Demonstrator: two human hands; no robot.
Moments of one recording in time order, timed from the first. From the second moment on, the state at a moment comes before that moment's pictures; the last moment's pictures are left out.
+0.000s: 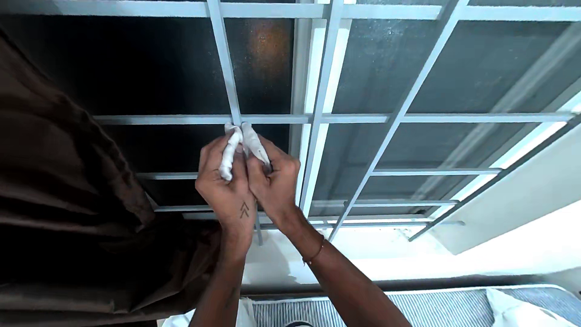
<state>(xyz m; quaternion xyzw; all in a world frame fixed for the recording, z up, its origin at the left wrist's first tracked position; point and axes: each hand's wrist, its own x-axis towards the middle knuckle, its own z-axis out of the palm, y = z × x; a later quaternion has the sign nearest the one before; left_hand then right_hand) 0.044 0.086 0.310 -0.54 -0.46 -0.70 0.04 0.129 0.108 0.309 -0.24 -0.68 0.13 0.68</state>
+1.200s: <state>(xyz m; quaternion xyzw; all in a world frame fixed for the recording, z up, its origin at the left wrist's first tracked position) 0.033 0.081 0.303 -0.60 -0.47 -0.63 0.13 0.129 0.116 0.309 -0.30 -0.72 0.06 0.62</state>
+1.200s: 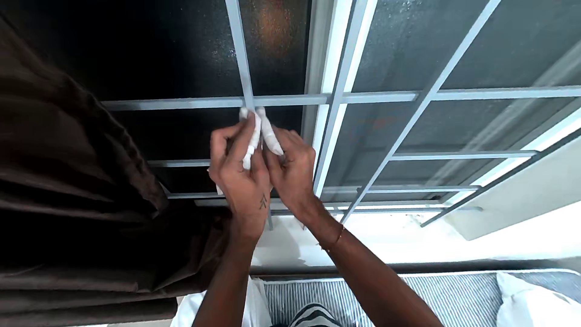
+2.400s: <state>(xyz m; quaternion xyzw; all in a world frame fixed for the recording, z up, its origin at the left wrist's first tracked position) 0.022 0.094 0.288 -0.59 -0.44 -0.67 0.11 0.111 0.128 0.292 -0.23 -0.68 0.12 0.69</state>
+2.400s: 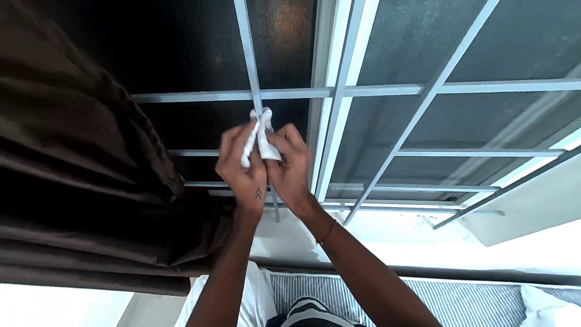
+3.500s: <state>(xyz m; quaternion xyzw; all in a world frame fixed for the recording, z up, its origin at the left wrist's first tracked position) 0.035 0.118 0.304 -0.52 -0.40 -0.76 0.01 0.118 0.136 0.322 -0.19 -0.74 0.01 0.64</state>
